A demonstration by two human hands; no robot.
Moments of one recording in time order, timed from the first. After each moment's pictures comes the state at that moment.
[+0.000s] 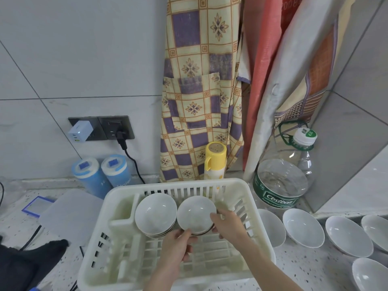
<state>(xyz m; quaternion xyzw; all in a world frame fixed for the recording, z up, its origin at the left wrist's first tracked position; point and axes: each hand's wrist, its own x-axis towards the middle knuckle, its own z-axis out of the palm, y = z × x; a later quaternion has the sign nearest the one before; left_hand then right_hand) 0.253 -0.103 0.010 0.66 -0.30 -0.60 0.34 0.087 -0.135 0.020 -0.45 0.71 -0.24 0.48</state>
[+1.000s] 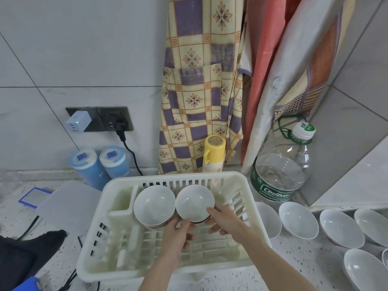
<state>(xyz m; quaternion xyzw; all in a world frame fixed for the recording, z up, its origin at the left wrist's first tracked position) 0.248 -0.099 0.011 0.62 -0.29 -0.61 0.40 0.089 -0.132 0.029 -0.43 0.67 -0.21 0.57</state>
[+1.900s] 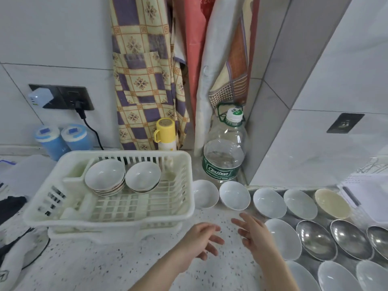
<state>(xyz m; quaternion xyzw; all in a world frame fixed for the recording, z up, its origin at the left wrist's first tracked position) 0.057 0.018 0.048 0.53 -0.42 -0.71 0.20 -0.131 0.020 0.025 -0.16 0.68 -0.44 0.56</state>
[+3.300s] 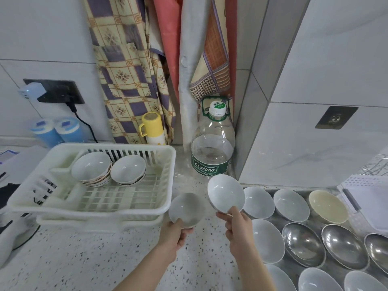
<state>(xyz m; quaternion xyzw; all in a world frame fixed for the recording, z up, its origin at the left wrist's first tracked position) 0.021 0.003 -0.021 0.66 -0.17 -0.64 0.36 -0.150 0.008 0.040 -0.11 0.65 -0.49 0.57</state>
